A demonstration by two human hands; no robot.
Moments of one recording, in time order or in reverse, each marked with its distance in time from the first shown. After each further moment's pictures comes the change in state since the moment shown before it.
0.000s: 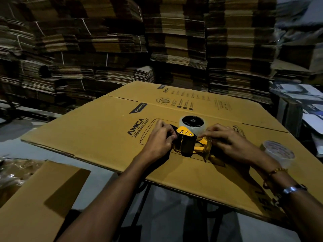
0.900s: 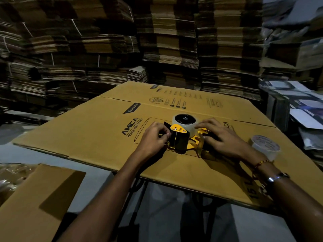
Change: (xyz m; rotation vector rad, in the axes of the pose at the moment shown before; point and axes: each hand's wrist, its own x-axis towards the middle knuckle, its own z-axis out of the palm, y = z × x) left_hand -0.004 0.001 -0.001 -0.114 -0.013 -0.012; right_hand -0.005 0.009 0.002 -0.081 0.076 0.061
